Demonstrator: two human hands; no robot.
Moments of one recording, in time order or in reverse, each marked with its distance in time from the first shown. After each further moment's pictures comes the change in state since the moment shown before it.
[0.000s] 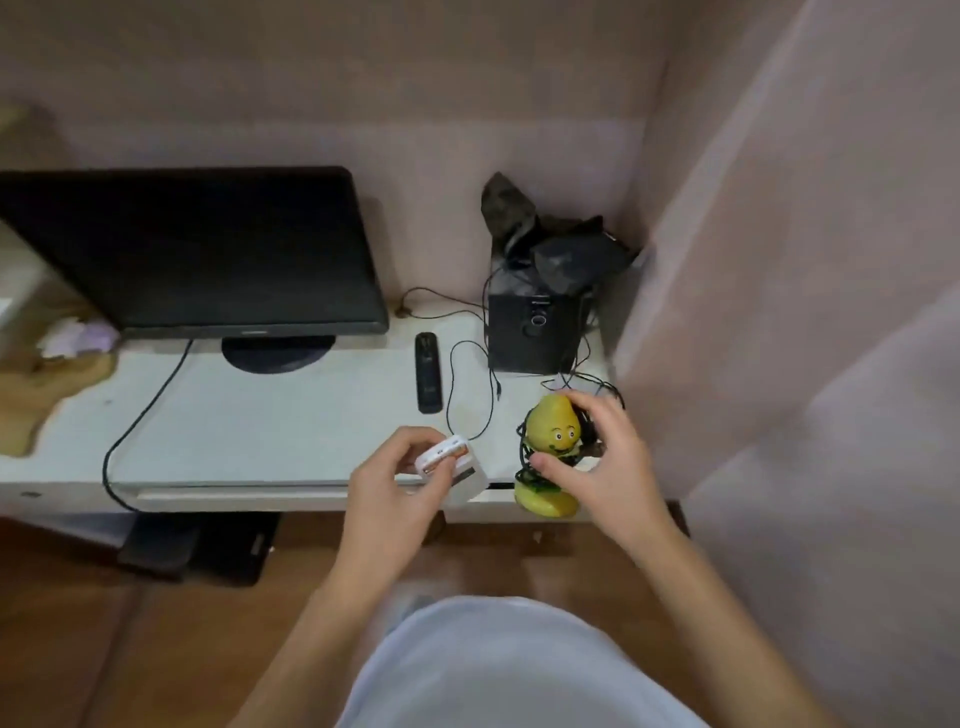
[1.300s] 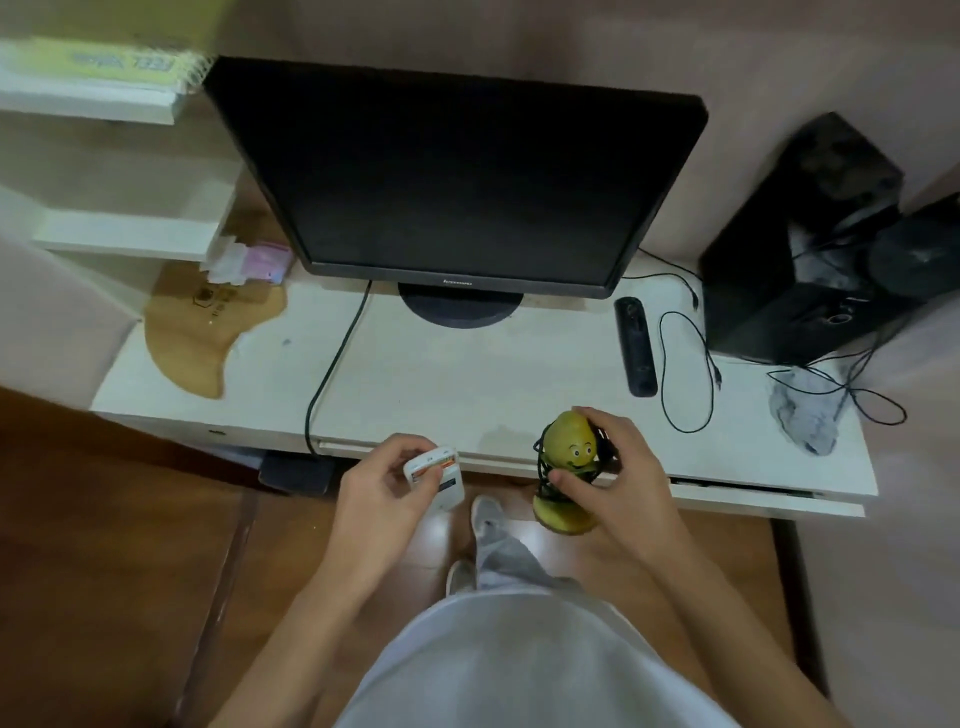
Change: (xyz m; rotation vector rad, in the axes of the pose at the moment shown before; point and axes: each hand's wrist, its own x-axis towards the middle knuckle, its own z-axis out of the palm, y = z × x) left_hand 0.056 -0.190 -0.284 -0.002 -0.008 -0.335; right_hand 0.035 -0.102 0.301 0.023 -0.191 0.181
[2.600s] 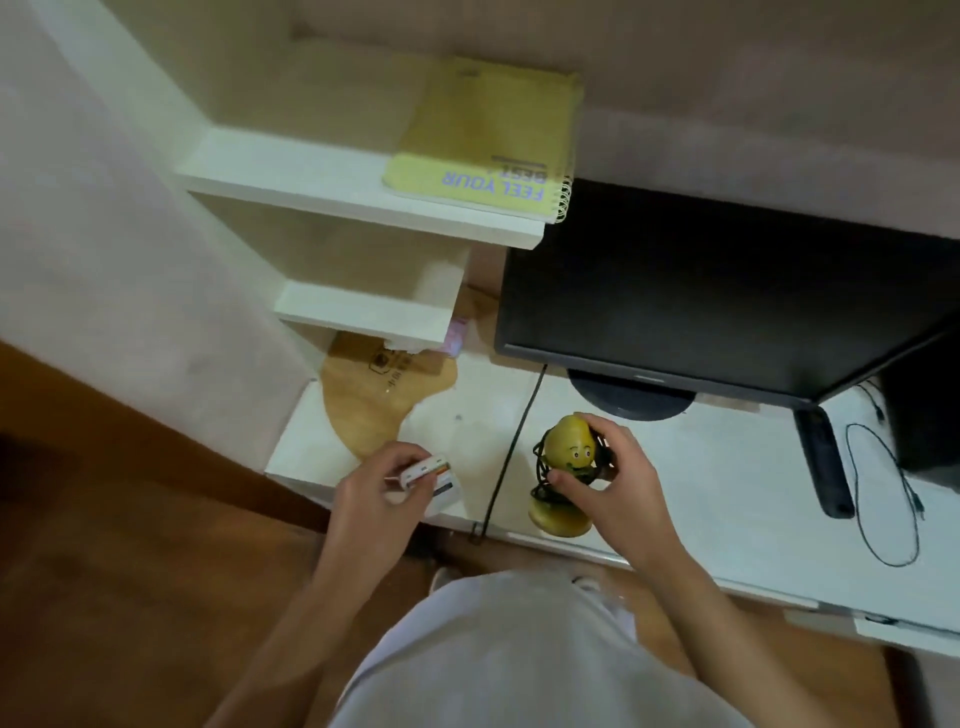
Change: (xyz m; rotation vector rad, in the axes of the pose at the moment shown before) left_hand 0.125 -0.100 -0.238 0.130 0.099 0.028; right_hand 0.122 -0.131 0.232 -0.014 -0.024 -0.005
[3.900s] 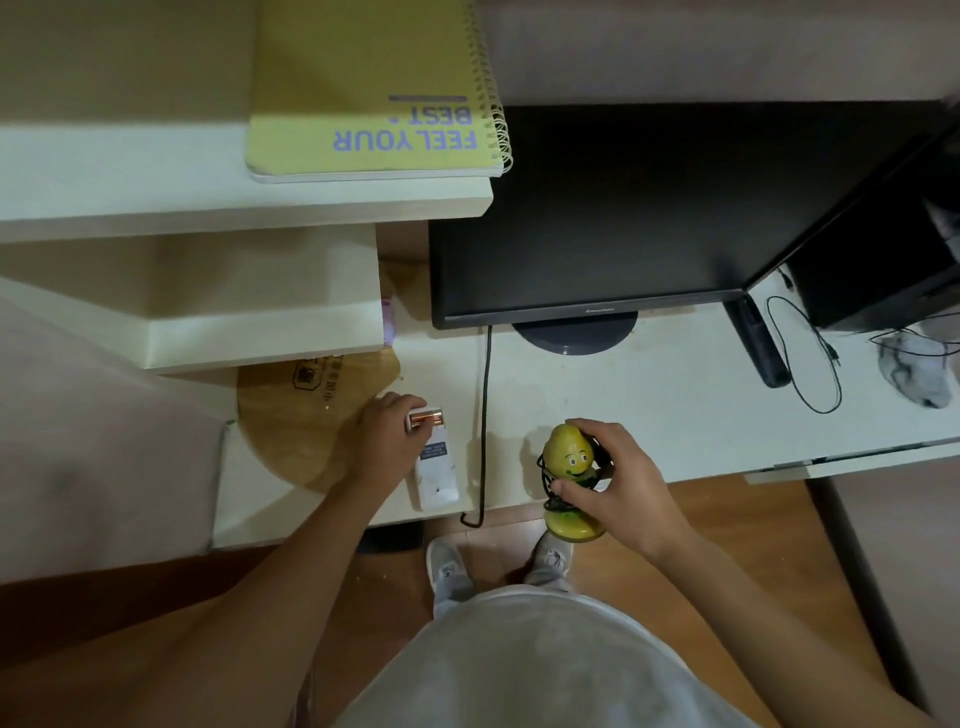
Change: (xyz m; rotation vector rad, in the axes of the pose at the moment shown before) left_hand 0.150 -0.083 0.080 0.415 -0.369 0.217; right_hand -0.033 0.033 0.023 -0.183 0.102 0.197
